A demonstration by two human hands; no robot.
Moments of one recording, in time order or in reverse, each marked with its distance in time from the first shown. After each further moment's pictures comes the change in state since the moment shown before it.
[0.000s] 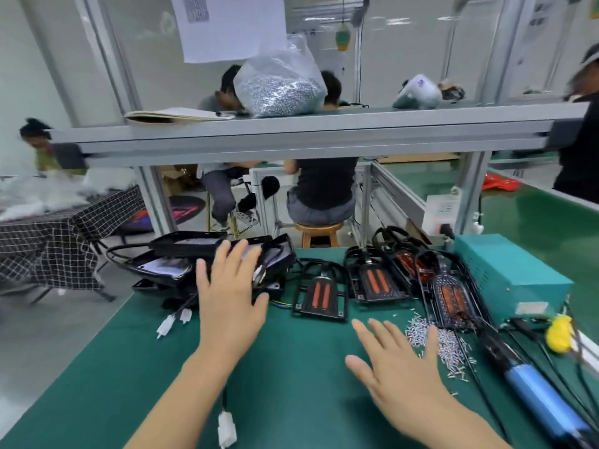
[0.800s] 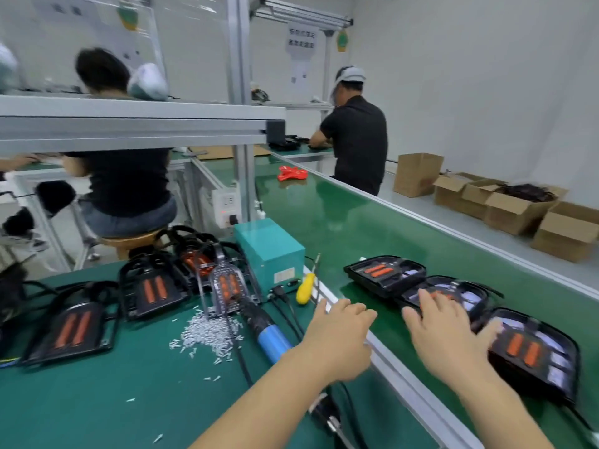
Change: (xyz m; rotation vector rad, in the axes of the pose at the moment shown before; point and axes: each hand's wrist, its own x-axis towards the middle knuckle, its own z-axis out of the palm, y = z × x) left_hand -0.078 0.386 0.077 -0.322 -0.795 0.881; right_hand -0.162 0.275 -0.037 0.099 0.319 0.975
